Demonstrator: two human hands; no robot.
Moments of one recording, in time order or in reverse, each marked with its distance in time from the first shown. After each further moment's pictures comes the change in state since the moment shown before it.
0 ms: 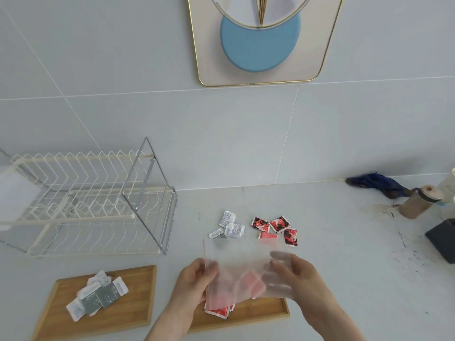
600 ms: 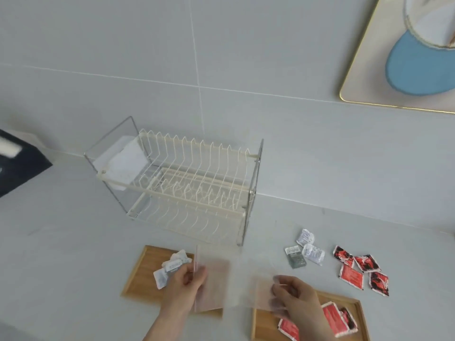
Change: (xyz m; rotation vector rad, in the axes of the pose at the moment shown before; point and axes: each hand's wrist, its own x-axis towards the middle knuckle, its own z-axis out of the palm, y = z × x) left_hand -0.027 -0.011 -0.188 -0.031 0.502 -0.001; right_hand 0.038 0.050 0.179 -0.229 -0.047 0.131
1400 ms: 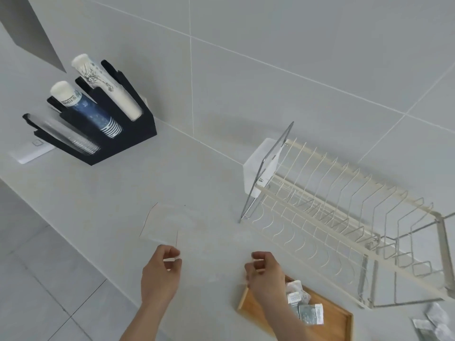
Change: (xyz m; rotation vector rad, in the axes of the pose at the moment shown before) left_hand 0.114 -0.023 -0.340 0.174 0.508 0.017; right_hand 0.012 -0.010 0.412 -0.620 -0.041 -0.239
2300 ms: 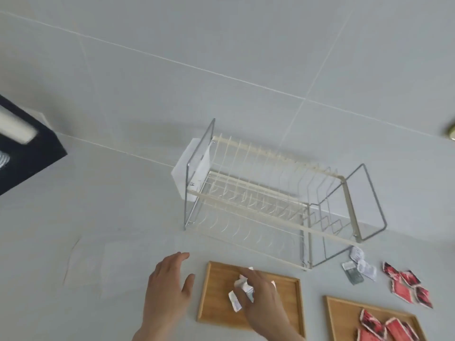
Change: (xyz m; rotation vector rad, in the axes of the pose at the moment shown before) left_hand -0.012 0.022 0.086 0.462 -0.348 0.624; right_hand -0.032 0.043 -0.073 -0.331 -0.022 -0.129
